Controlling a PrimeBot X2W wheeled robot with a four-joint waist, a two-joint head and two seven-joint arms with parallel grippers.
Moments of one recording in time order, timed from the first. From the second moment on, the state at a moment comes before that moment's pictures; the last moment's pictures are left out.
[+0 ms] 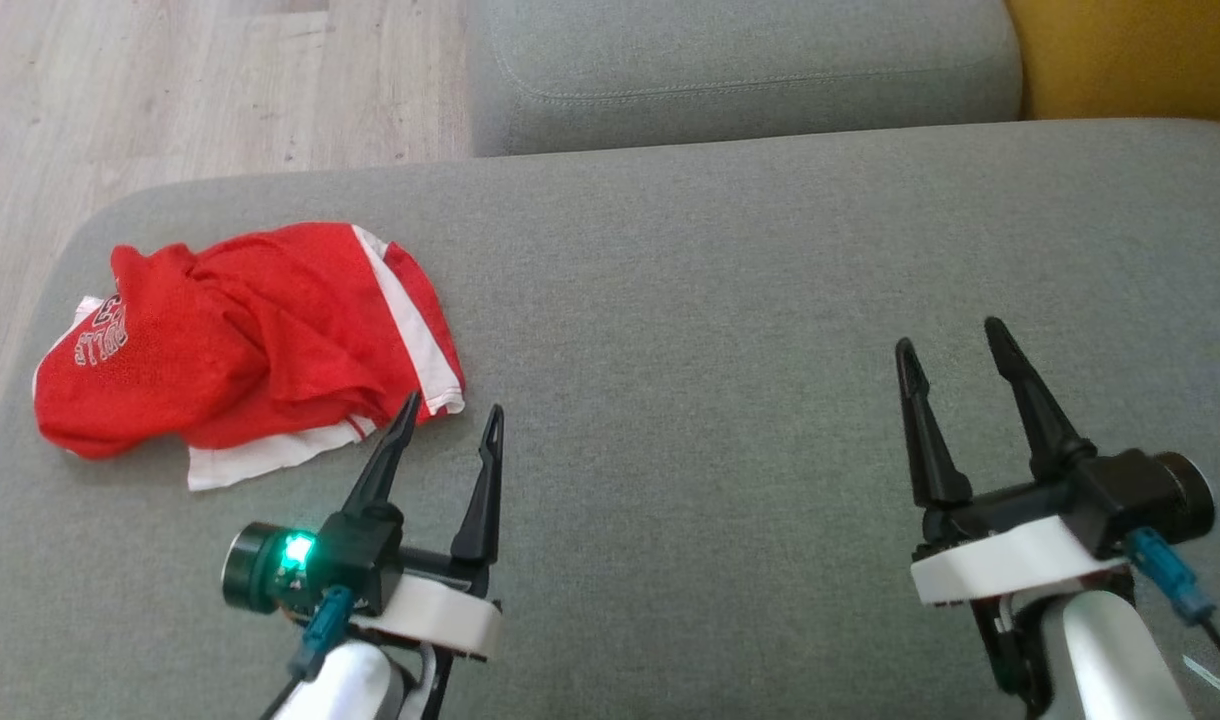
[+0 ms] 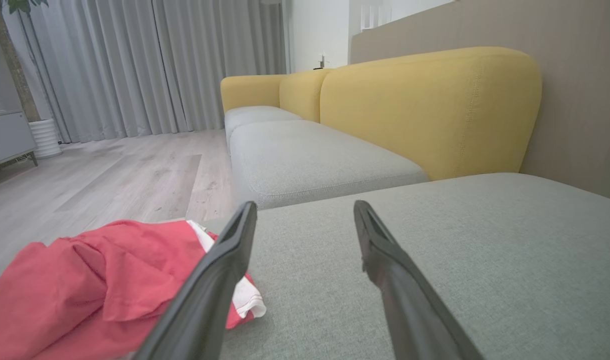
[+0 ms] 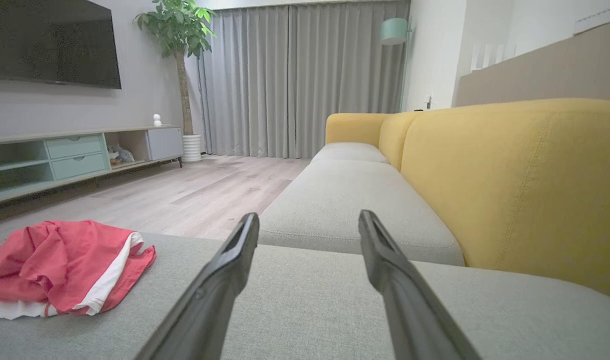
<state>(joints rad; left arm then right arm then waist) -0.16 0.22 -0.53 0.16 -0.30 0.19 -0.17 -0.05 -0.04 0.09 0.03 0.02 0.13 -0.17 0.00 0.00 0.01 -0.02</state>
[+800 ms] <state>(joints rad) -0.06 0.09 -0.32 0.19 -0.28 0.01 -0.24 -0.01 -0.04 0.08 0.18 0.16 0.13 -0.24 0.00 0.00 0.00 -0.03</state>
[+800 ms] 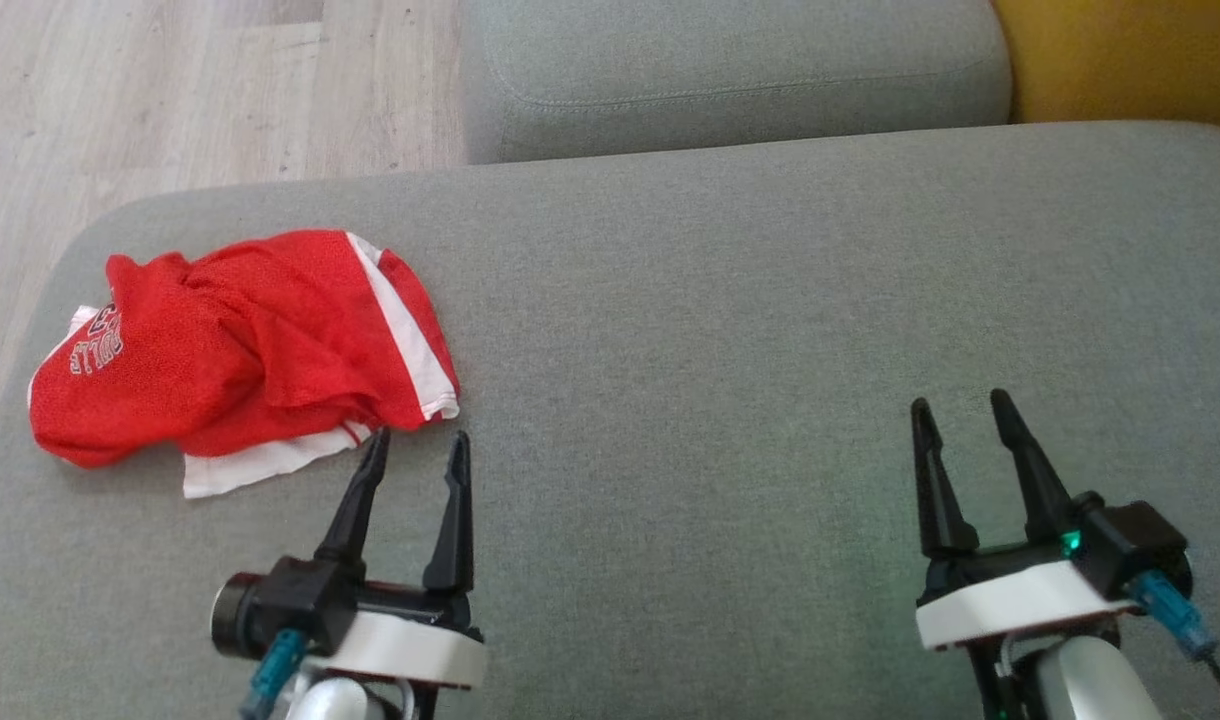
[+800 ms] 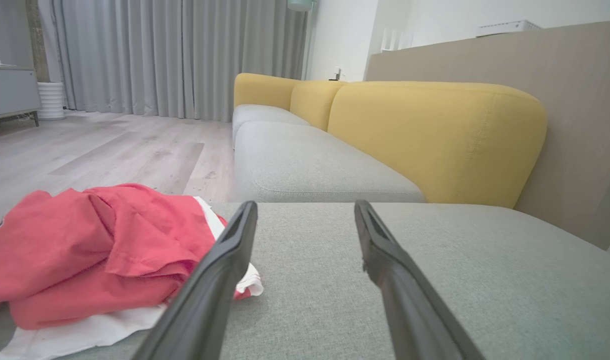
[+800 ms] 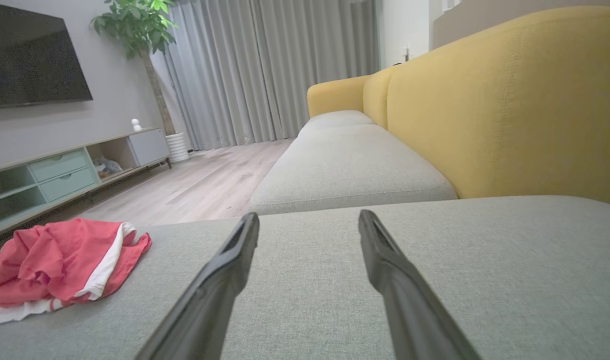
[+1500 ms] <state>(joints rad) -0.05 0.05 -0.25 0.22 -0.20 -0.05 -0.25 -0.01 -0.04 0.12 0.20 0.12 0.13 -0.25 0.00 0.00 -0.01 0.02</state>
